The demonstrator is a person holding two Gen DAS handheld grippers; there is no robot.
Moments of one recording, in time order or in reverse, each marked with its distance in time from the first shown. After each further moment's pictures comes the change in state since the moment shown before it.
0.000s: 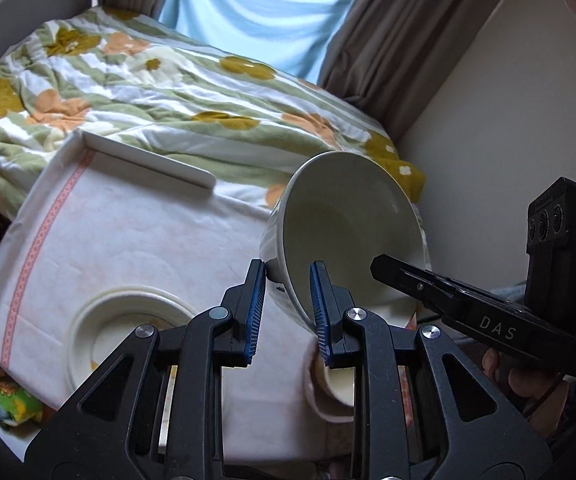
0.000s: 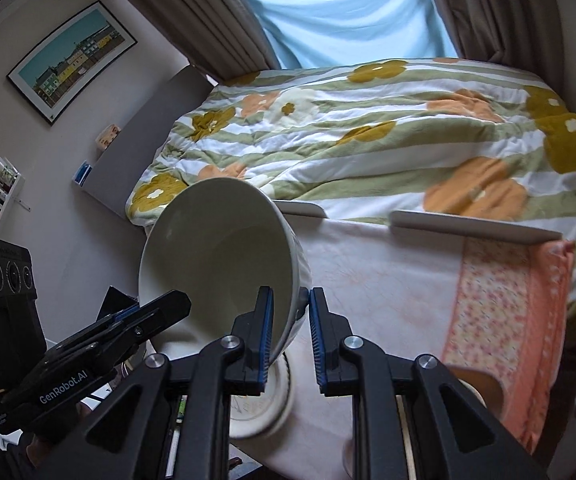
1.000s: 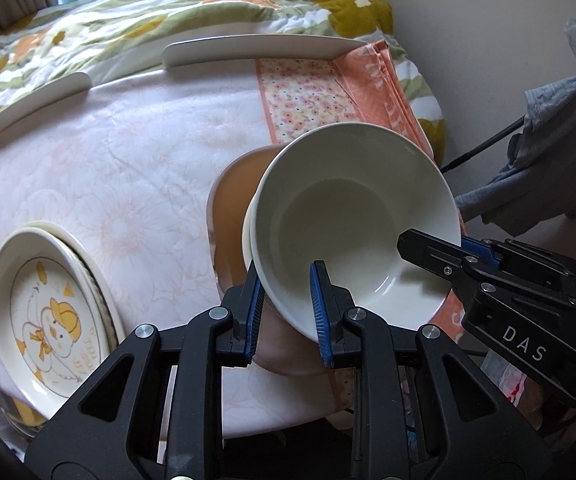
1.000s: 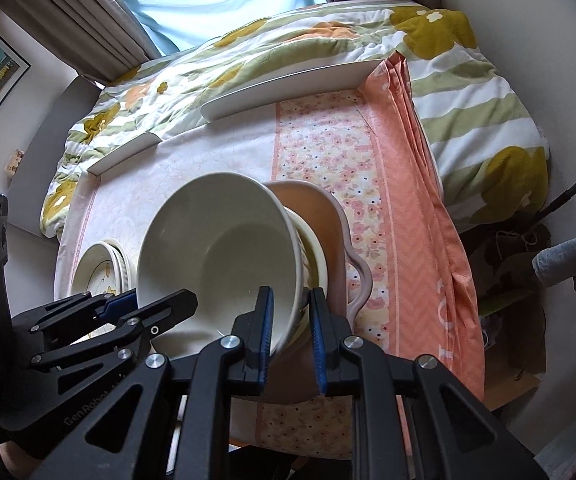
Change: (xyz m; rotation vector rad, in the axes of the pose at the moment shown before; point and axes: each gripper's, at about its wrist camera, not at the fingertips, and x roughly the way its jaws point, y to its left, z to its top) left arm 0.136 -0.082 -0.111 0.358 0.389 0.084; right arm -0.009 -0.123 -0.131 0.240 0.069 -0.268
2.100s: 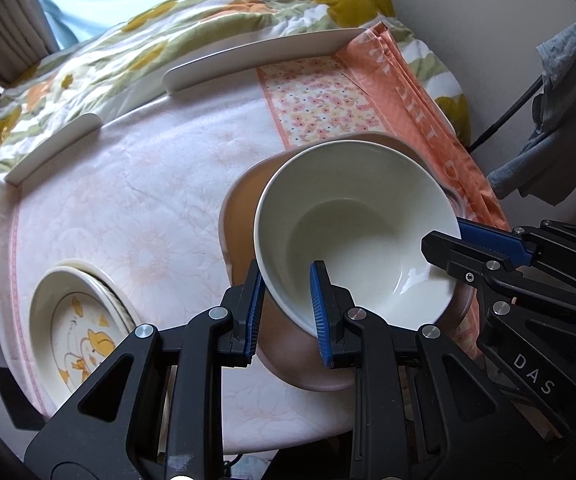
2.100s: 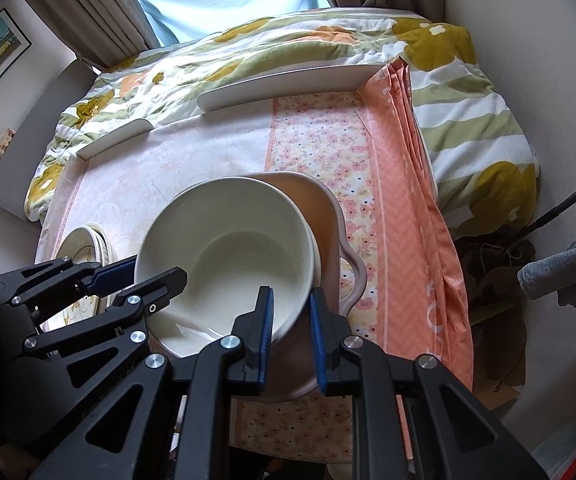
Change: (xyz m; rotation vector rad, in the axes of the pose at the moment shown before) left arm 0.005 -0.015 0.001 0.147 -0.019 0.164; right arm 0.001 0.009 -0.008 -0.055 -0.009 -0.072
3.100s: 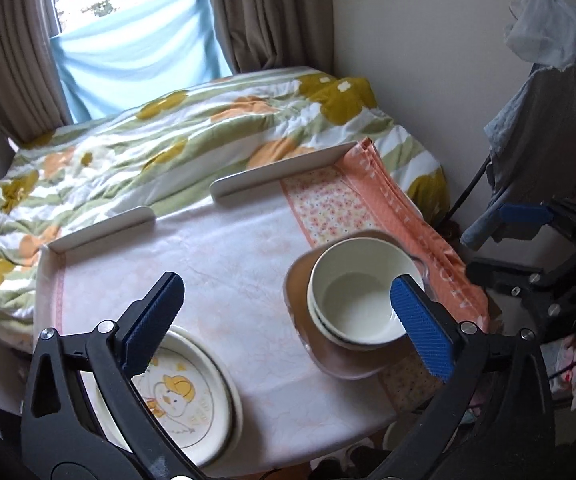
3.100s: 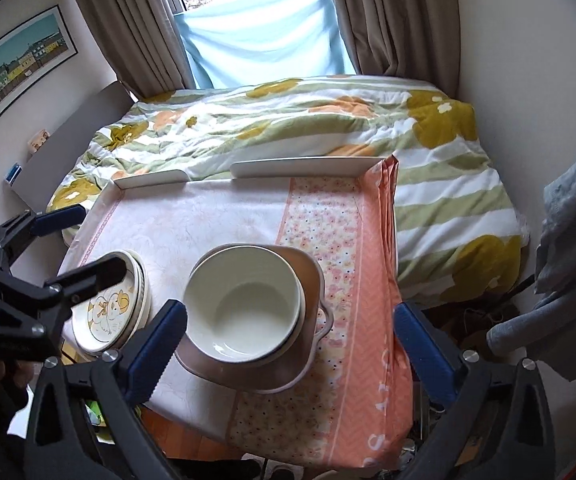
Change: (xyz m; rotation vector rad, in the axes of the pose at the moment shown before) left arm -0.114 0.038 -0.008 0.064 -0.313 -0.021; right arm -0.087 -0.003 -0.003 -0.137 -0.216 0.030
